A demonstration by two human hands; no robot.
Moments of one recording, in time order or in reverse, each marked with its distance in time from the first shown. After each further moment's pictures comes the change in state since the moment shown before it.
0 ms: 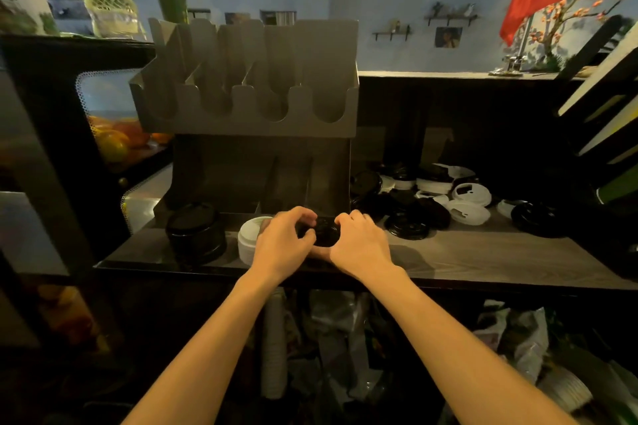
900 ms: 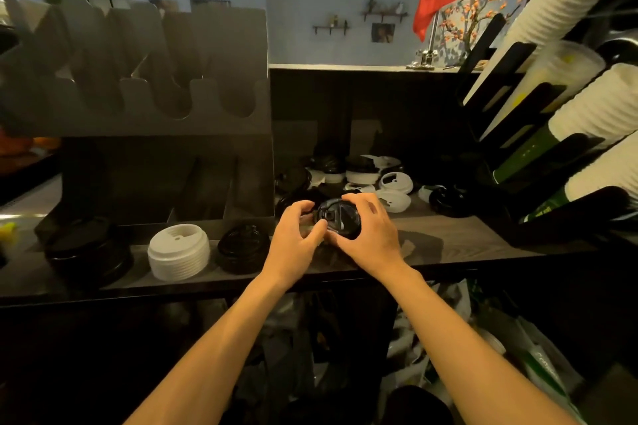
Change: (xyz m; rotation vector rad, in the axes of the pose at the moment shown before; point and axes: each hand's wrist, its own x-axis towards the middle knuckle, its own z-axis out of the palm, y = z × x) left_hand 0.010 0.081 0.112 -0.461 -0.104 0.036; right_hand -0.032 0.146 -0.026 0.243 0.425 -0.024
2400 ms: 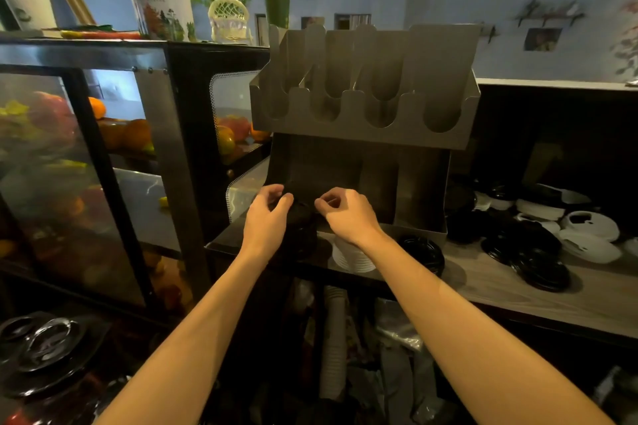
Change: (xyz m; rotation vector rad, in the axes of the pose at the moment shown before) left_hand -0.041 -0.057 -0.294 0.097 0.581 -0.306; right_hand 0.061 -0.277 0.151 0.398 -0.522 0.047
